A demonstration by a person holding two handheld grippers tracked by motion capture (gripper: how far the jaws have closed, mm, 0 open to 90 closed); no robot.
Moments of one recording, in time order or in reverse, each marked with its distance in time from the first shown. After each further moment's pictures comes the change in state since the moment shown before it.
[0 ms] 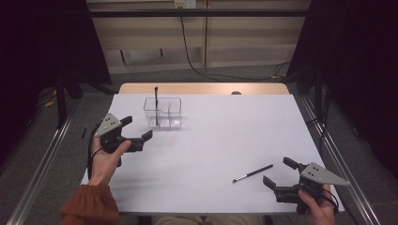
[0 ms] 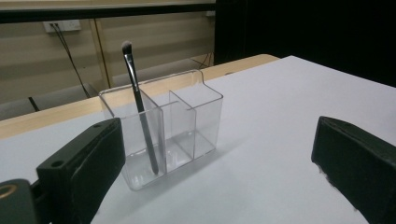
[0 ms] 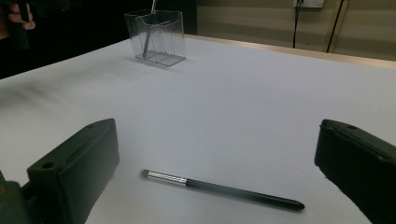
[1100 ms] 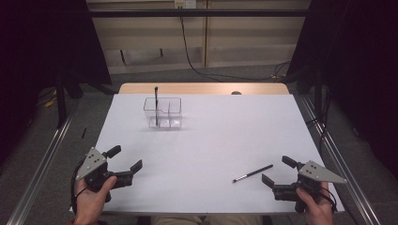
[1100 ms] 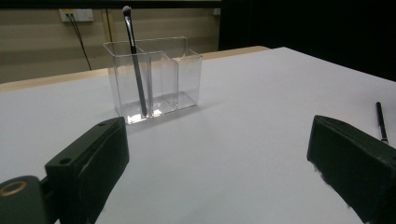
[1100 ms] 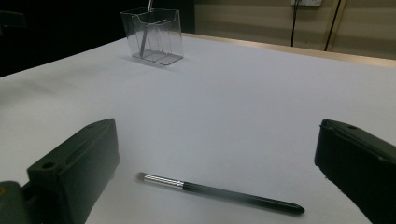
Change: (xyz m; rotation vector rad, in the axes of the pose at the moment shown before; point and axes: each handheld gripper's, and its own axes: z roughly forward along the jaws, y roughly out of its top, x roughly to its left) left arm -0.041 -0.046 -0.073 -0.021 0.039 -0.049; right arm 0.000 0.001 0.006 0.006 -0.010 0.005
